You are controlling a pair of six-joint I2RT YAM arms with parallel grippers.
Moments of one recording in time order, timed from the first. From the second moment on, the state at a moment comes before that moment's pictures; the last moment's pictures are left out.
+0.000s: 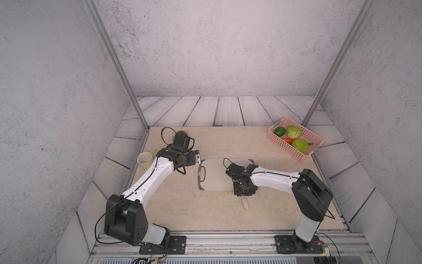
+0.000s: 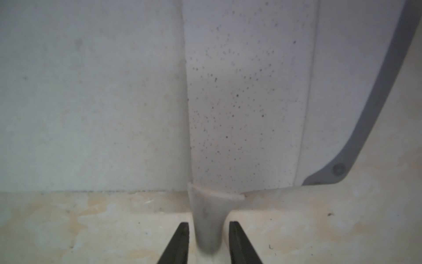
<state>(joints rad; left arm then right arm) -0.34 1.42 1.18 -0.73 -0.04 -0.46 0.87 1.78 1.14 -0.83 0.12 0.81</state>
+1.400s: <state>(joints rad) -0.34 1.42 1.18 -0.73 -0.02 -0.46 0.88 1.72 1.05 -0.77 0.11 0.86</state>
